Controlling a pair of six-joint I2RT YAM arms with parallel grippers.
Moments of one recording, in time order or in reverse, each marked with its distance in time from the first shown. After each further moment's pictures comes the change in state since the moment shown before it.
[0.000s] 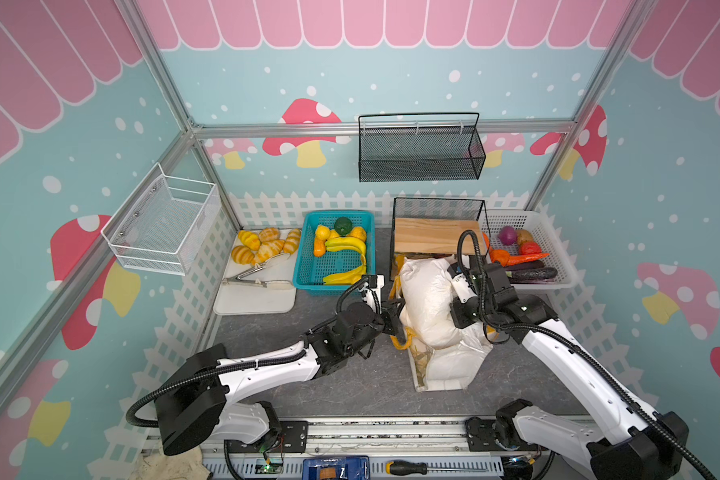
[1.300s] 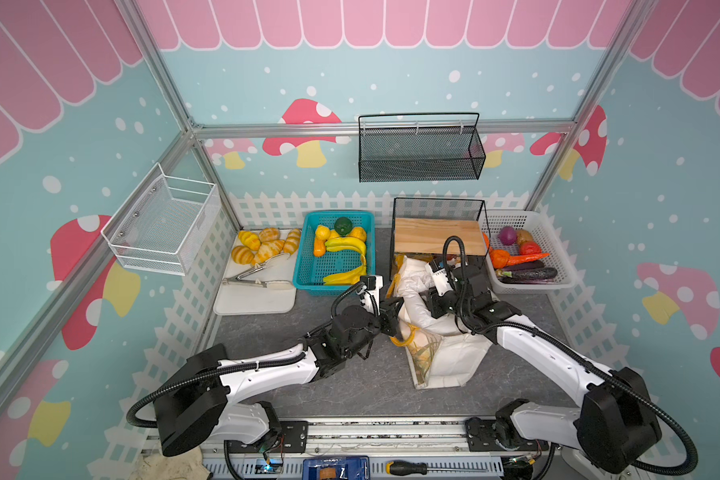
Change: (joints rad) left arm 0.002 0.000 -0.035 0.092 -0.010 0.079; right arm 0.029 0.161 -0.199 0.614 -0.161 0.095
